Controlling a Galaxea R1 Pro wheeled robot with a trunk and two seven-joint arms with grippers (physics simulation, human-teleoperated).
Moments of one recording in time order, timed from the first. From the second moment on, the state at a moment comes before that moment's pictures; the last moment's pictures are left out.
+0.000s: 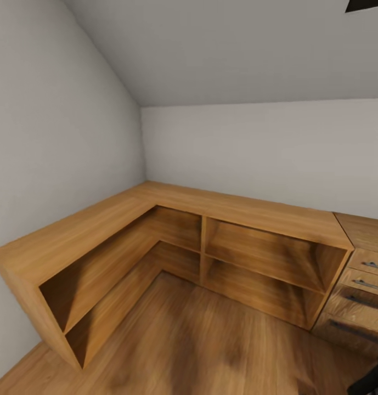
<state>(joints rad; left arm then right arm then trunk) -0.03 -0.02 -0.14 -0.17 0.25 -0.62 0.26 -0.21 0.03 0.27 0.02 -0.22 -0.70 -0.10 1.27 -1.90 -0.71</state>
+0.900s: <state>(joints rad) -0.03 -0.02 -0.14 -0.16 0.25 -0.62 0.25 -0.21 0.03 0.27 0.02 -0.22 -0.70 -0.10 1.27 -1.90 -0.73</state>
